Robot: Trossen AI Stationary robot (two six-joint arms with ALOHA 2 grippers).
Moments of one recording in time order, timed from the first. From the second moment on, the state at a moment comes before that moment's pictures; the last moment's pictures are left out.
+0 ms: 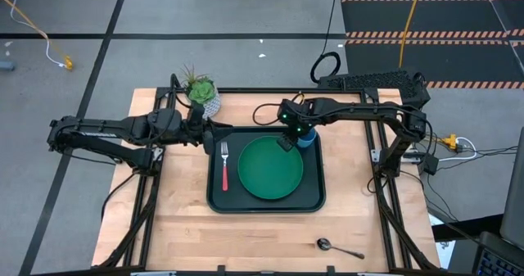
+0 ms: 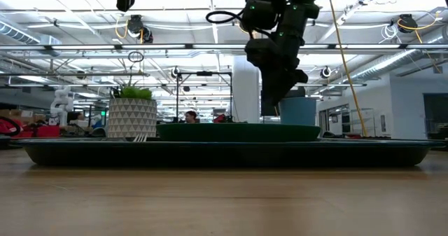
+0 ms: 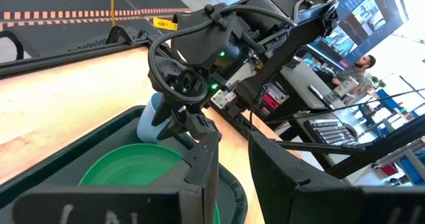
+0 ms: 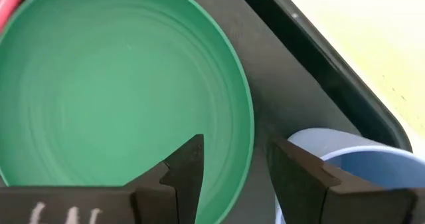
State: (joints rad) left arm -0.02 0.97 0.93 -0.19 -0.24 -0.71; right arm -0.29 1.71 1.30 -0.83 -0.08 0.46
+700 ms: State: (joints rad) left arm -0.02 0.97 0.93 -0.19 -0.24 -0.71; right arm -0.19 1.56 1.30 -0.69 -0.21 0.21
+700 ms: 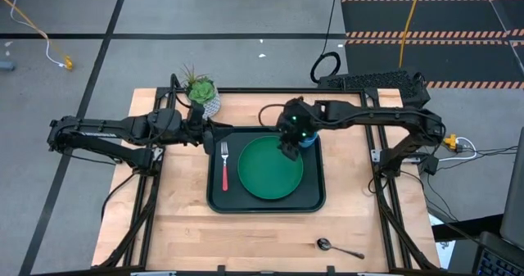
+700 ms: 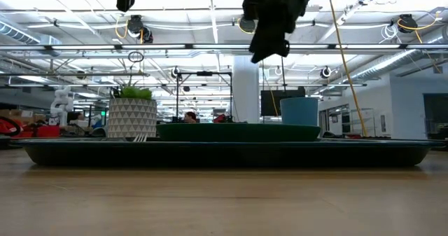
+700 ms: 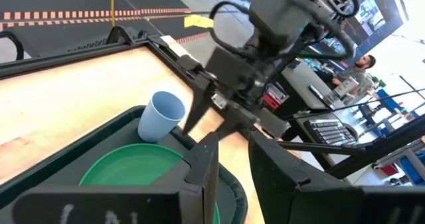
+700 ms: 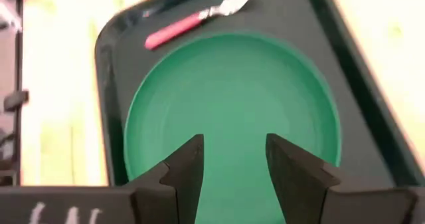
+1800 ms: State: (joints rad) left arm -0.02 0.98 0.93 -0.46 -0.15 -0.63; right arm 0.21 1.56 1.18 -1.20 -0.33 0.84
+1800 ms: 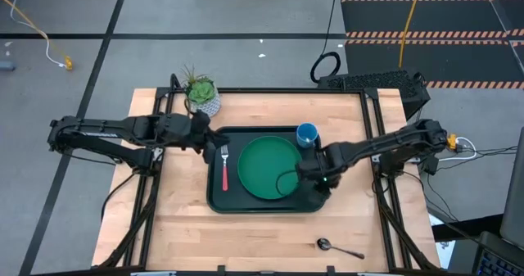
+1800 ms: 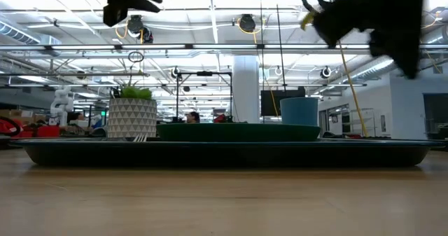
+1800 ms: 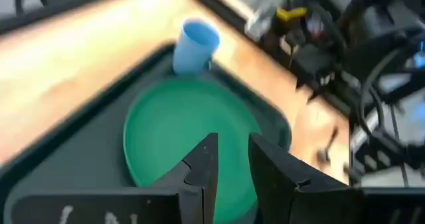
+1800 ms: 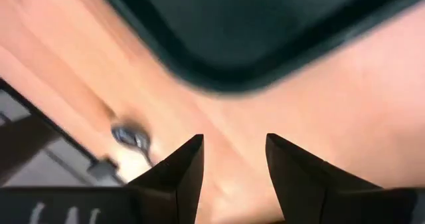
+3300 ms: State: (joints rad) left arm -0.13 1.23 0.93 -0.15 -0.24 -1.13; right arm 0.87 1.56 0.91 -0.62 -0.08 1.26
